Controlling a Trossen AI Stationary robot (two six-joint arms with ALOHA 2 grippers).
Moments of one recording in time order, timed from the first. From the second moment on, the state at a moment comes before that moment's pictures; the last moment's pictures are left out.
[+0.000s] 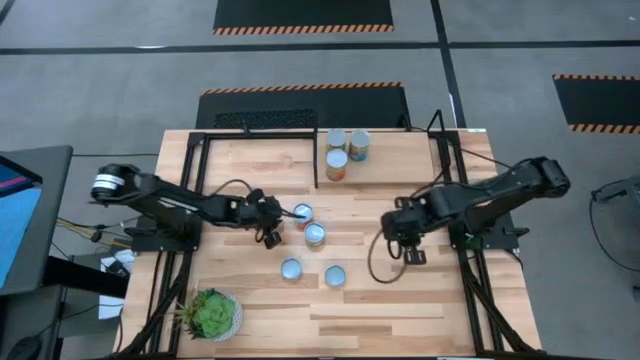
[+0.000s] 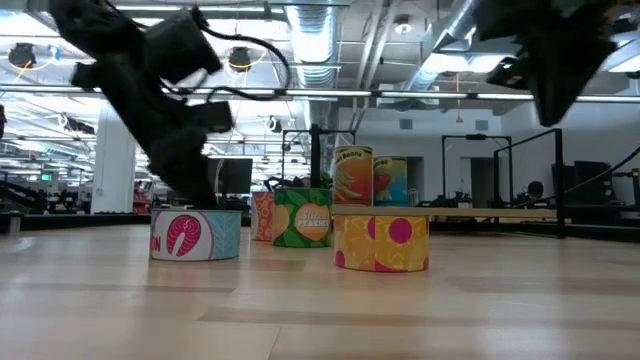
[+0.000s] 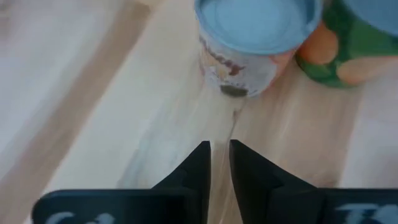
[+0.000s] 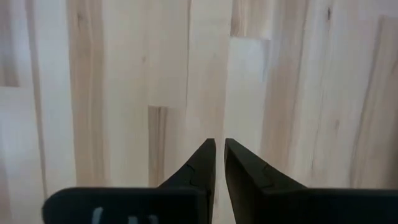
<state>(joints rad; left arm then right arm) -0.02 1.42 0.55 -0.09 -0.28 -0.36 0.24 1.32 1.06 -1.07 0.01 0.20</state>
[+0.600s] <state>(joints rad) -0.13 1.70 1.00 -0.48 -0.25 -0.31 0.40 1.20 0.99 -1.06 0.17 0.33</state>
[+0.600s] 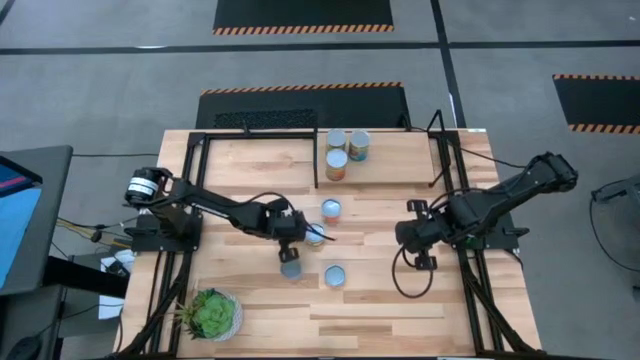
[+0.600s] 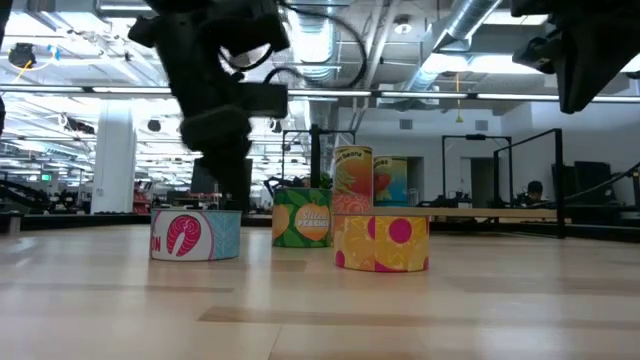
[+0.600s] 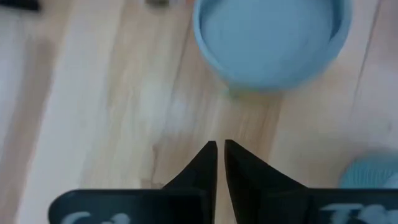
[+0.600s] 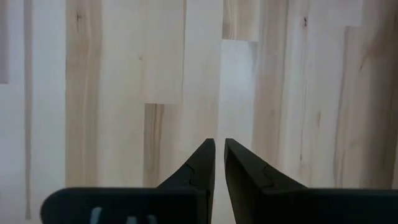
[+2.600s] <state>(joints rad) -0.30 1.96 1.29 -0.60 0.04 -0.33 0.46 1.20 0.99 -1.10 0.21 0.34</state>
